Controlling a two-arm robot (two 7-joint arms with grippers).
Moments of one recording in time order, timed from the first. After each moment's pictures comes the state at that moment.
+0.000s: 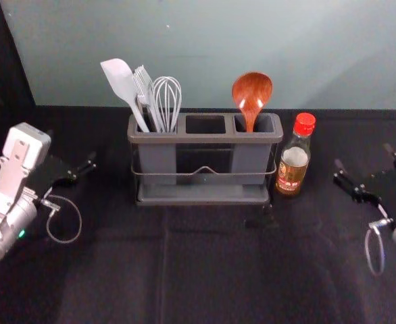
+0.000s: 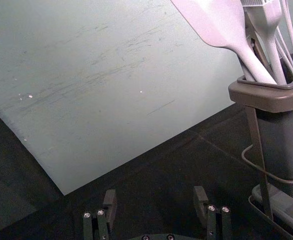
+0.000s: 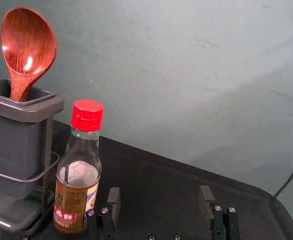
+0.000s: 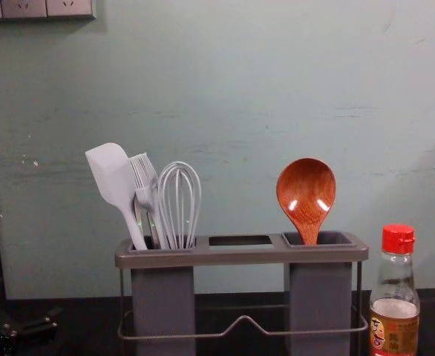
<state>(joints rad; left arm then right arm) -0.20 0.60 0.45 -1.41 -0.25 -0.12 0.03 -0.06 0.28 -0.02 -1.62 -0.04 -0.05 0.13</state>
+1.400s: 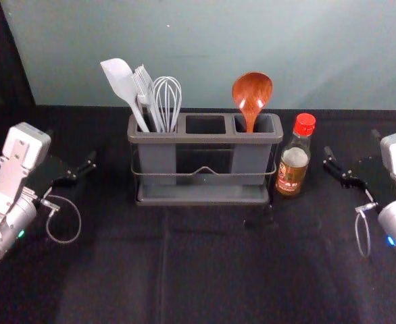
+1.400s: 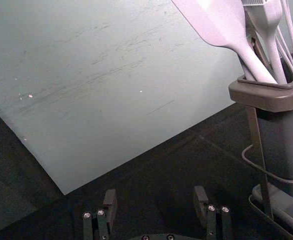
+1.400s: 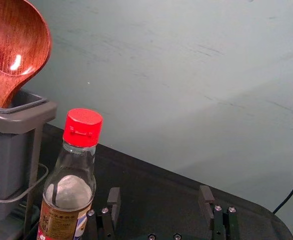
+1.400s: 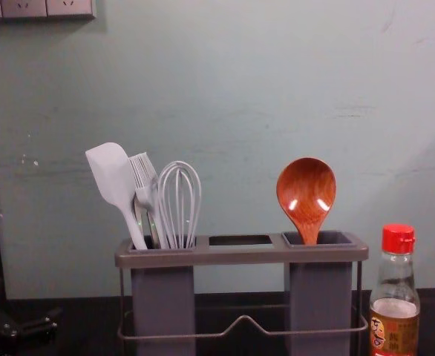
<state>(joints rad) -0.20 0.60 0.45 -1.41 -0.25 -0.12 0.03 0.05 0.25 -0.06 -1.50 -0.12 -0.08 0.11</state>
